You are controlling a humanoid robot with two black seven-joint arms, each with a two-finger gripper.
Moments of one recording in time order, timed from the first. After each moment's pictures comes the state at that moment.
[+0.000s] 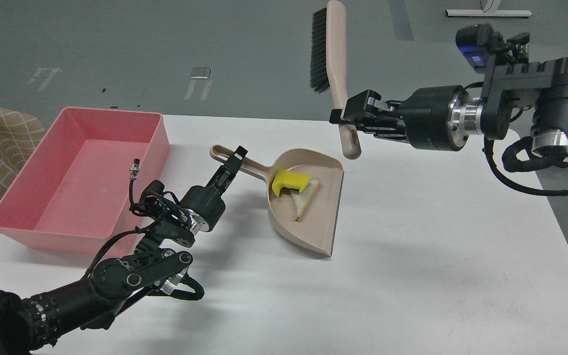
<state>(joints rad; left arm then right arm) -0.53 0.25 -0.38 -0.99 0.90 0.49 -0.46 1.04 -0.61 0.67 1.60 -0.73 0.49 -0.49</state>
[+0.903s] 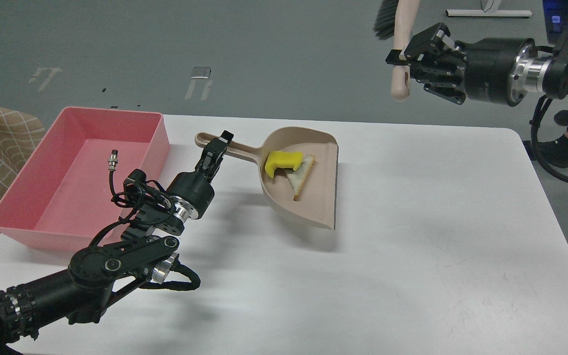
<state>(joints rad) -0.57 0.36 -0.39 -1.15 0.70 0.49 -0.46 0.99 -0.67 0.84 1.41 -0.67 0.49 -0.49</state>
